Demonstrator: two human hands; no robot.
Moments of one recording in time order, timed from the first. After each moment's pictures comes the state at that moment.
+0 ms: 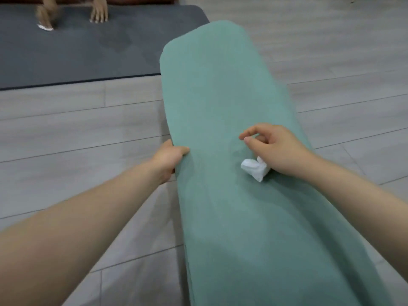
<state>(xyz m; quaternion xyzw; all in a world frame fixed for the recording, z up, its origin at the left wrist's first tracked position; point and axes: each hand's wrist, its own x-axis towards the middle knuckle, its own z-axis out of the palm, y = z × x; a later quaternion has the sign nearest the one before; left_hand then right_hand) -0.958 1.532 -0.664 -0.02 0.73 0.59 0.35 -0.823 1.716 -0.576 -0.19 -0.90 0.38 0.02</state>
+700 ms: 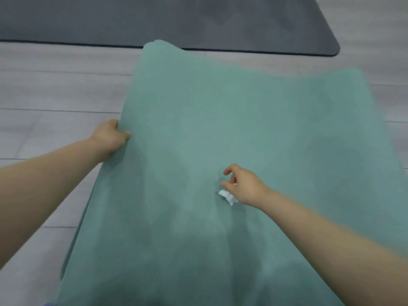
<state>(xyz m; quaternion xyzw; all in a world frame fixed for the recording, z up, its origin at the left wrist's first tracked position) -1.093 1.124 -0.690 -0.10 0.92 0.33 0.17 -0.920 1.425 -0.728 -0.13 -0.91 0.33 -0.21</state>
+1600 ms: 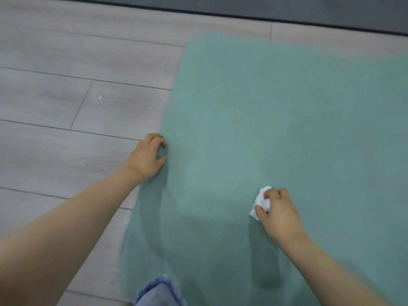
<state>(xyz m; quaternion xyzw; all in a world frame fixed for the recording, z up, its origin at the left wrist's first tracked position) -1.070 0.991 -0.814 0.11 0.96 0.21 0.15 -0.895 1.317 -0.778 -0.20 -0.94 0.22 -0.18</state>
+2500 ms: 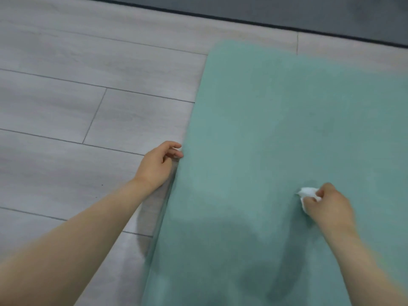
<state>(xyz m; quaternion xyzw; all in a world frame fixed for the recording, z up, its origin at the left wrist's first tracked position) -1.106 0.963 -0.827 0.01 0.87 0.47 0.14 -0.980 1.342 -0.773 -0.34 -0.91 0.17 -0.13</state>
